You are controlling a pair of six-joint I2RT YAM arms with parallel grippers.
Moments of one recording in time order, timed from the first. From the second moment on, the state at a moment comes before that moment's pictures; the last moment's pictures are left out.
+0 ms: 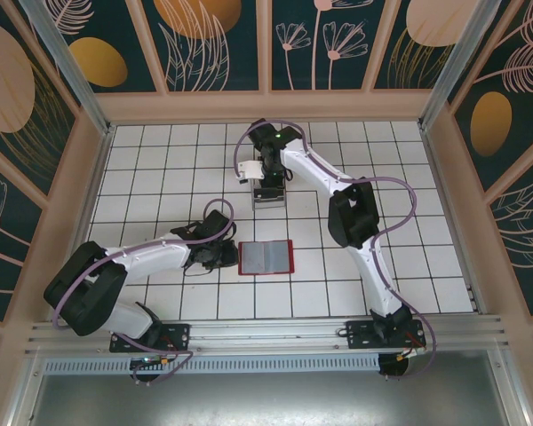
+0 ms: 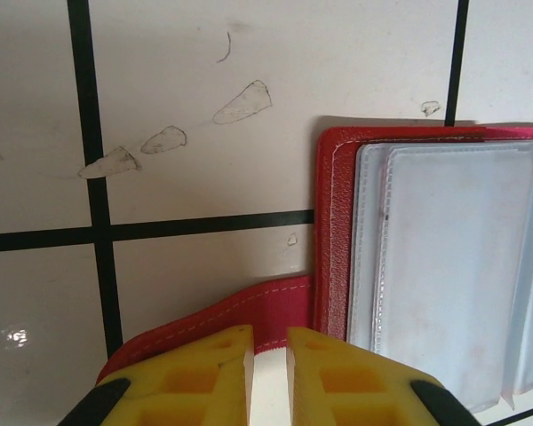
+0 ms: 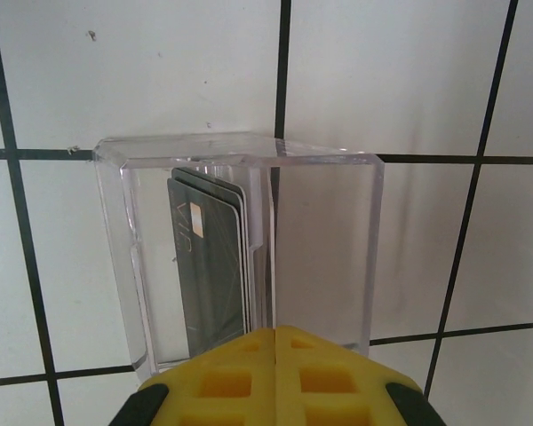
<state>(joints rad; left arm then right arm) -0.70 1.45 0.65 -0.36 0.12 -0.80 0.65 2.36 2.23 -1.13 0.00 -1.06</state>
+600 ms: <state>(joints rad) -0.70 1.47 0.67 -0.36 0.12 -0.80 0.65 2.36 2.23 -1.04 0.07 -1.06</state>
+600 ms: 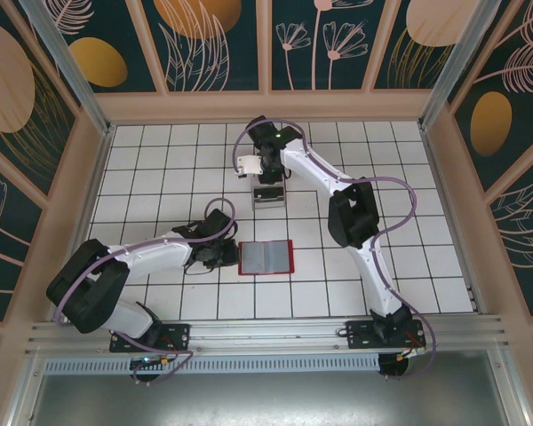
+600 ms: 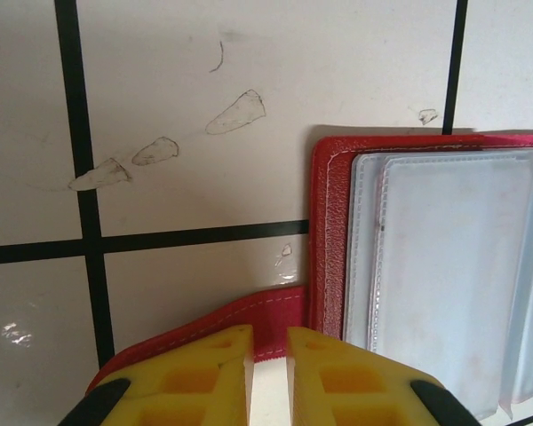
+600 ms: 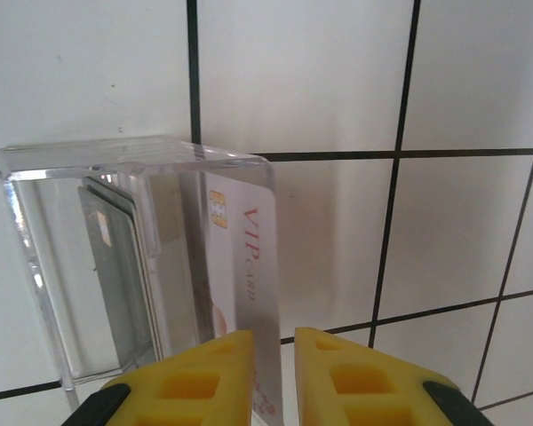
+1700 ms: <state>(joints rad) -0.70 1.47 0.71 -0.36 0.08 -0.79 0.65 2.28 2.17 -0.89 0.11 -0.74</state>
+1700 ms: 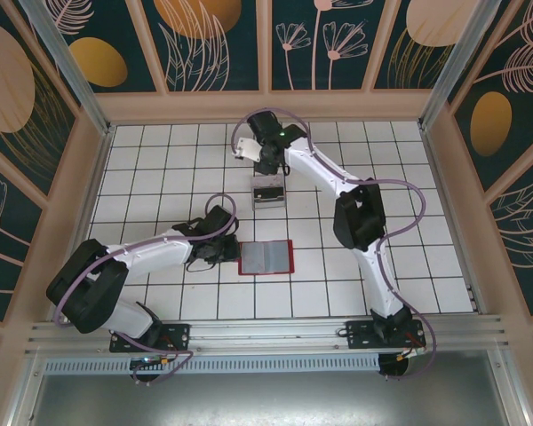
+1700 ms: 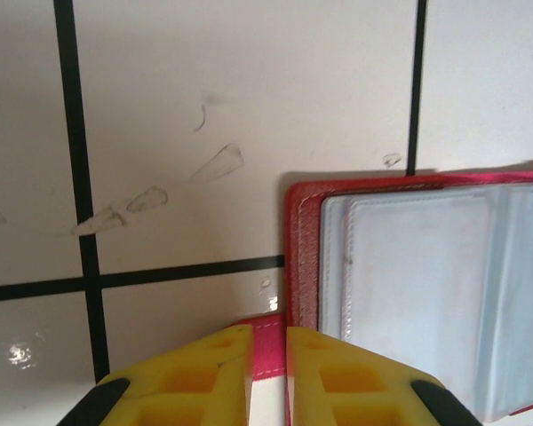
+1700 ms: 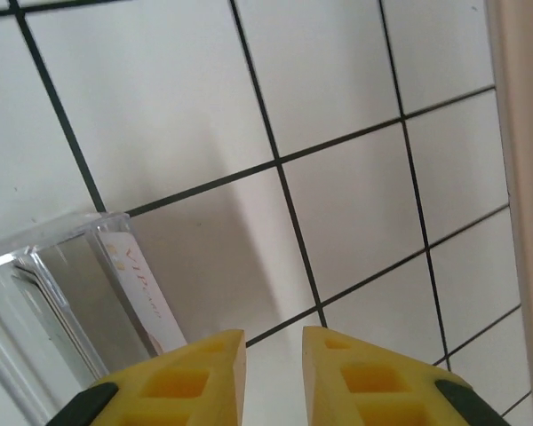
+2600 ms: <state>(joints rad) -0.70 1.47 0.81 -0.37 0.02 -0.72 0.65 1.91 1.57 -0.76 -0.10 0.49</state>
